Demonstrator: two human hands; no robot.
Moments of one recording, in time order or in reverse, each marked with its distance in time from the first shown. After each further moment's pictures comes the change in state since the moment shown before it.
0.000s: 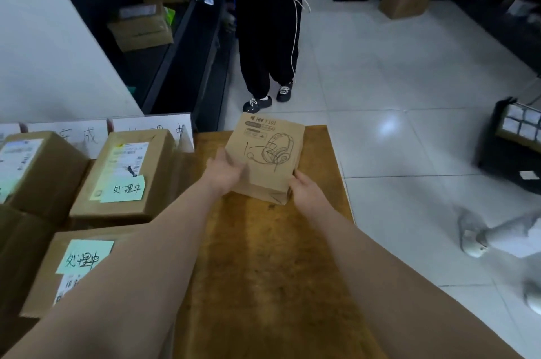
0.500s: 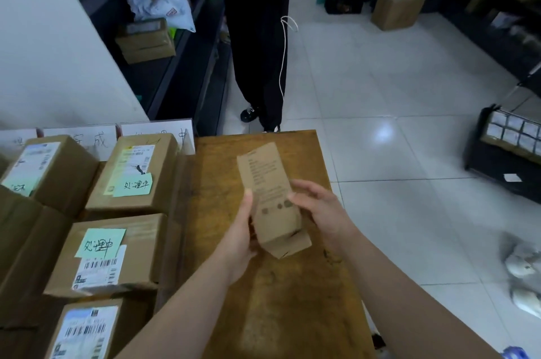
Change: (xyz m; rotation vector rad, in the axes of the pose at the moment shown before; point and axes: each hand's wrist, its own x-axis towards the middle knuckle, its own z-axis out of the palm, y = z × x) left_hand -0.138 -0.025 0.055 -0.781 -0.325 -0.116; right_hand -0.096 -0.003 -0.043 0.295 -0.121 -0.103
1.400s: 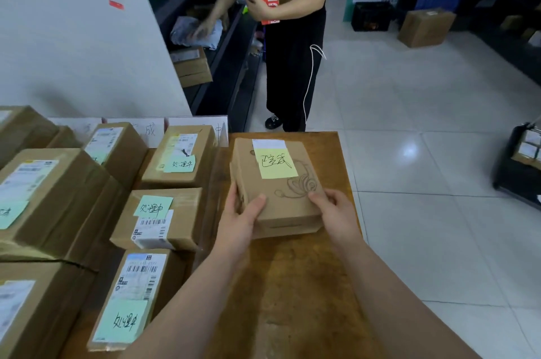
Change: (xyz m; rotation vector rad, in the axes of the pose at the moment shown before) left_hand -0.073 -0.013 -0.030 -0.009 0.340 0.305; right_hand -0.050 0.019 0.029 -0.065 0.272 -0.025
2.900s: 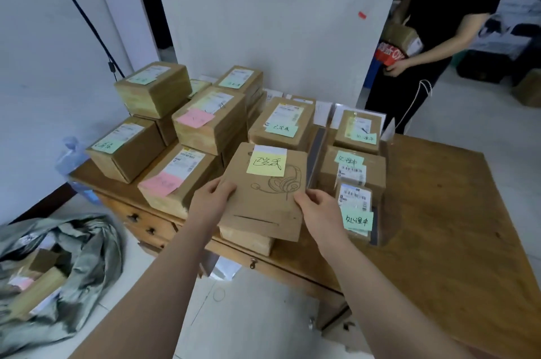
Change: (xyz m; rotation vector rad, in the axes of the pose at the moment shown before) left_hand -0.163 -0.033 -0.466 0.048 0.406 0.041; right_hand -0.320 0.040 0.342 -0.254 -0.324 -0.187
